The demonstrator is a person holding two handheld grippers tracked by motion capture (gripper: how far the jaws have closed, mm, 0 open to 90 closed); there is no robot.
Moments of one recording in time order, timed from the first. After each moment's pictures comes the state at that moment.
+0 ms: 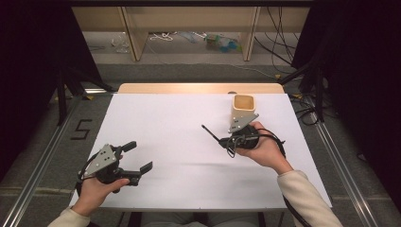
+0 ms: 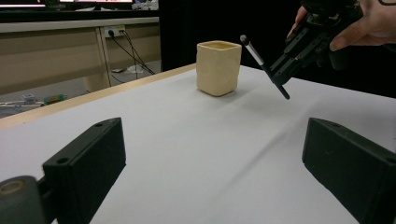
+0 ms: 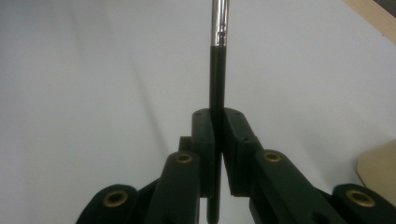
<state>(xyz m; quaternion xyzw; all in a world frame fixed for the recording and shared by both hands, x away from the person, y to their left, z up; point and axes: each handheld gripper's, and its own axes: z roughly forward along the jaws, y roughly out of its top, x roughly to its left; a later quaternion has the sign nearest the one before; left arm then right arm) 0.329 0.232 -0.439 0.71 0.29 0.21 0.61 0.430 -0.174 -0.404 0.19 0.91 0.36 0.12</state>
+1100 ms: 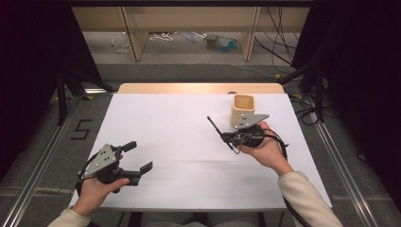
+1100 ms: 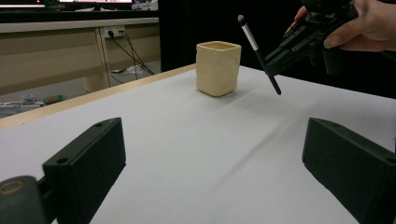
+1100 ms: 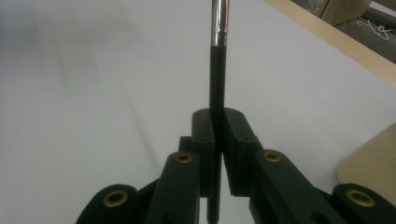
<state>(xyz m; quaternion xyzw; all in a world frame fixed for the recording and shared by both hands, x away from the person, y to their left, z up) 0.329 0.232 -0.439 0.71 0.29 0.21 0.61 0.433 -0.188 -0.408 0.21 0.87 0.43 0.14</state>
